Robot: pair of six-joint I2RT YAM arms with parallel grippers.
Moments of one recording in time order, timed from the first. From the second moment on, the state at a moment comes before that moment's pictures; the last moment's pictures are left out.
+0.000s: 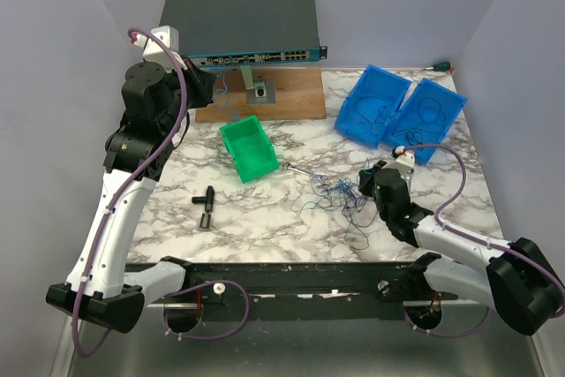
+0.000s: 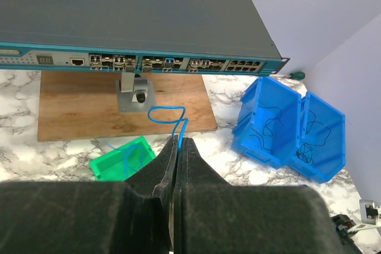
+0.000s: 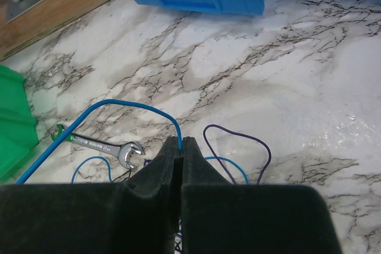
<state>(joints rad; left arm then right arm) -0.27 1.13 1.46 -0.44 0.02 -0.41 0.58 1.07 0.32 0.34 0.51 0.65</state>
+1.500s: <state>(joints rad) -0.27 1.18 1.49 -0.32 0.14 -0.48 0.58 1.07 0.31 0.35 0.48 0.63</state>
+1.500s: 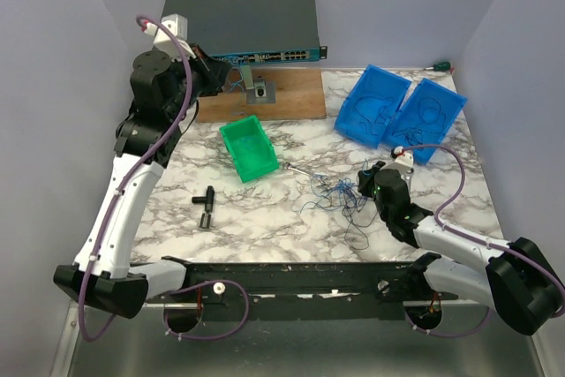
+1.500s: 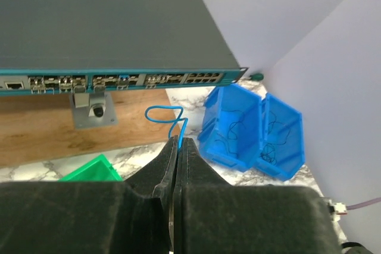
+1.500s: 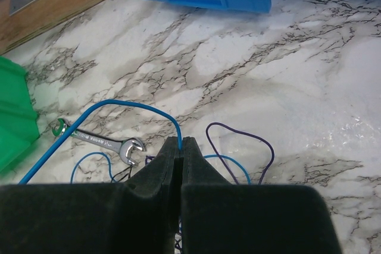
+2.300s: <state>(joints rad) -0.26 1.56 1.13 -0.23 0.04 -0.50 0.58 1.05 0.30 0.37 0.48 0.63</state>
